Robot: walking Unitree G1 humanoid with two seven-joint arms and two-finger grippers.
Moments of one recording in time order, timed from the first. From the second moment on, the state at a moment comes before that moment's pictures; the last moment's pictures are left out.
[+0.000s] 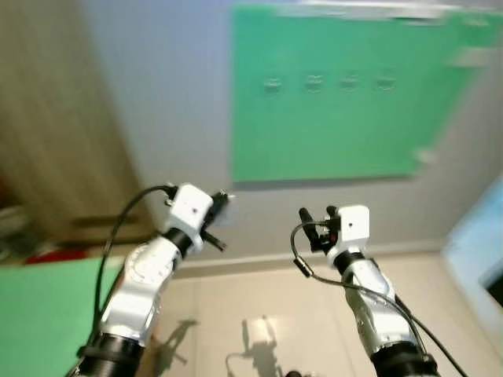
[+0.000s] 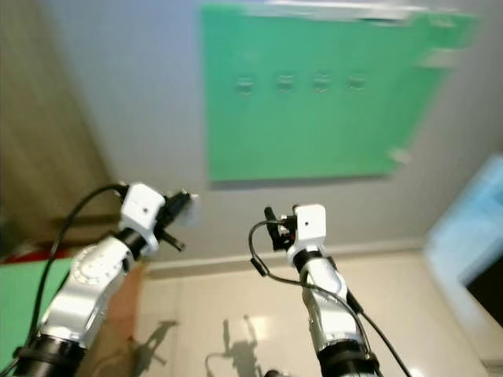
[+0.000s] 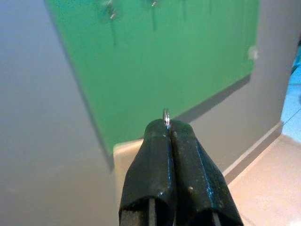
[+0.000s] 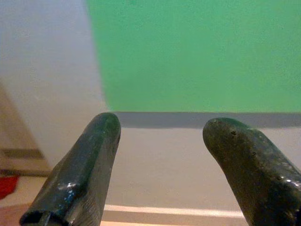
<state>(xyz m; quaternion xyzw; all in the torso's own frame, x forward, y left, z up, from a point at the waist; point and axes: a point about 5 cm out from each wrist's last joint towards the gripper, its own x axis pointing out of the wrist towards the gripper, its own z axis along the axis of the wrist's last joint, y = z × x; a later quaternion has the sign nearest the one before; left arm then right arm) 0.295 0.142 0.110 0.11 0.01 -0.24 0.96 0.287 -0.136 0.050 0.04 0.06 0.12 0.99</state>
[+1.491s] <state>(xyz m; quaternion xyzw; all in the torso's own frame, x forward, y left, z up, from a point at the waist) 0.296 0.123 0.124 0.09 -0.03 -0.27 0.96 0.299 -0.143 0.065 -0.01 0.02 0.10 0.99</state>
